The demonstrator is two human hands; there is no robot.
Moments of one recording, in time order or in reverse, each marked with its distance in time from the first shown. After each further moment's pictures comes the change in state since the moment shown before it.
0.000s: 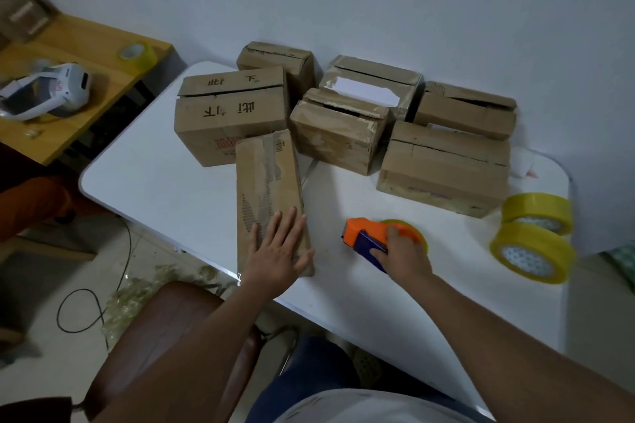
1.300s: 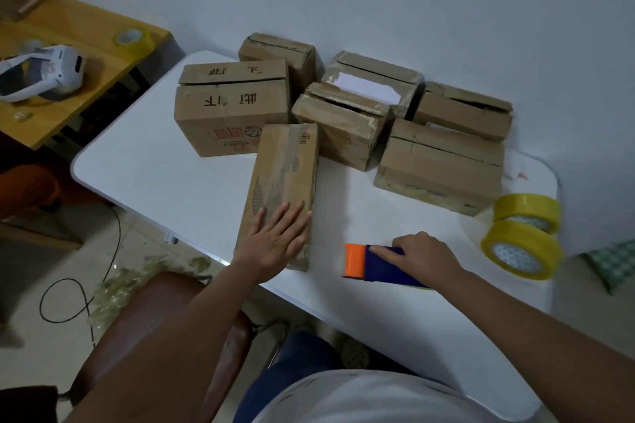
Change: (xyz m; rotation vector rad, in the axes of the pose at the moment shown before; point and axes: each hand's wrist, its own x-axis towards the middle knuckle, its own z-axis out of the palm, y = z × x) left_hand 0.004 -0.017 -0.013 0.113 -0.034 0.233; right_hand -0.018 0.023 -0.034 -0.215 -0.070 -0.199
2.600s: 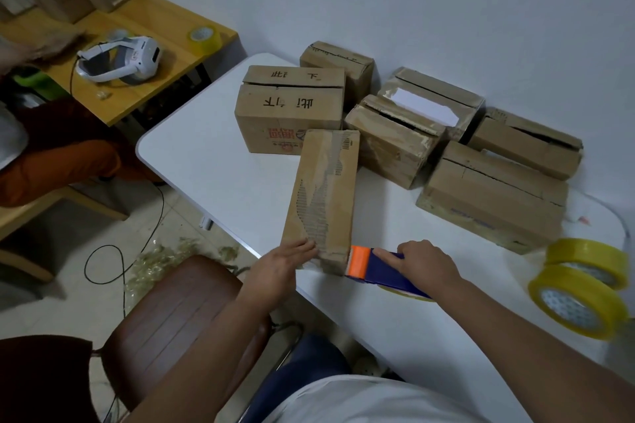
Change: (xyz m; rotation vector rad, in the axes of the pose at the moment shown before) left_hand -0.072 0.005 -0.025 -0.421 0.298 -0.095; right_hand 0.034 -0.060 0.001 -0.032 -0.048 -0.040
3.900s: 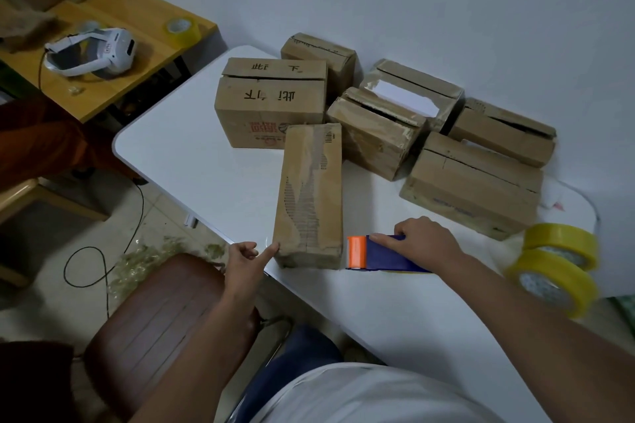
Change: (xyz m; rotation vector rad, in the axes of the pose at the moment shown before) left_hand -0.004 -0.010 0.027 -0.871 0.388 -1.030; right_hand 0.001 0.024 -0.029 -0.017 0.067 -0.078
